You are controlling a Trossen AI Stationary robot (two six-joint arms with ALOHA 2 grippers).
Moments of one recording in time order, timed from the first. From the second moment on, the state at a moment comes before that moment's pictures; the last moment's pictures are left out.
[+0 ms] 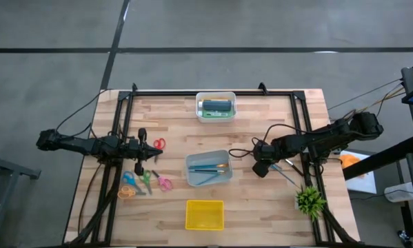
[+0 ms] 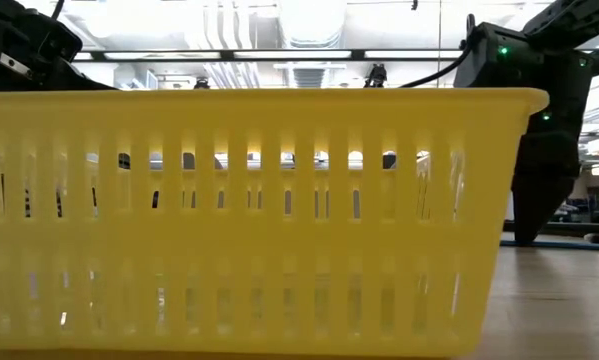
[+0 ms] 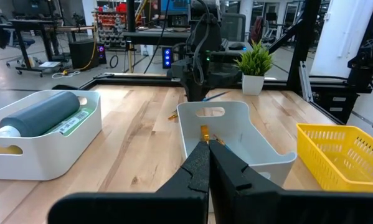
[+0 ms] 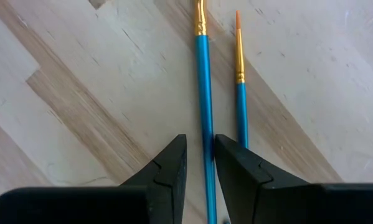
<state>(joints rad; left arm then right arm) -0.17 0.14 0.01 0.03 -0.19 -0.03 0.09 1.34 0.55 -0.54 0.10 0.81</state>
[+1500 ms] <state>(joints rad) -0.17 0.14 0.01 0.03 -0.19 -0.03 0.09 1.32 0.63 -0.55 0.12 0.68</state>
